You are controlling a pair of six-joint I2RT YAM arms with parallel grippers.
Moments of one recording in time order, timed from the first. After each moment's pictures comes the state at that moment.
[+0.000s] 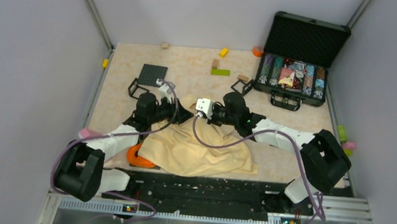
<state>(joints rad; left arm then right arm) -0.34 1.25 0.56 0.35 0.54 -0.45 0.78 1.56 0.91 0.19 -0.32 -0.65</state>
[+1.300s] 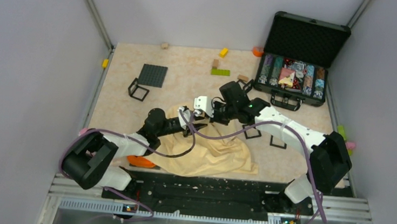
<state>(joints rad) -0.56 1.37 0.37 0.97 0.64 0.21 0.78 1.55 1.21 -0.48 -0.31 -0.77</state>
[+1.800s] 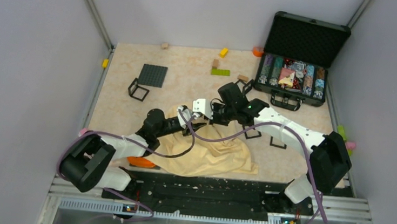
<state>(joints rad) -0.56 1.36 0.37 0.96 0.61 0.22 0.80 1.55 1.21 -0.49 -0.27 -0.82</state>
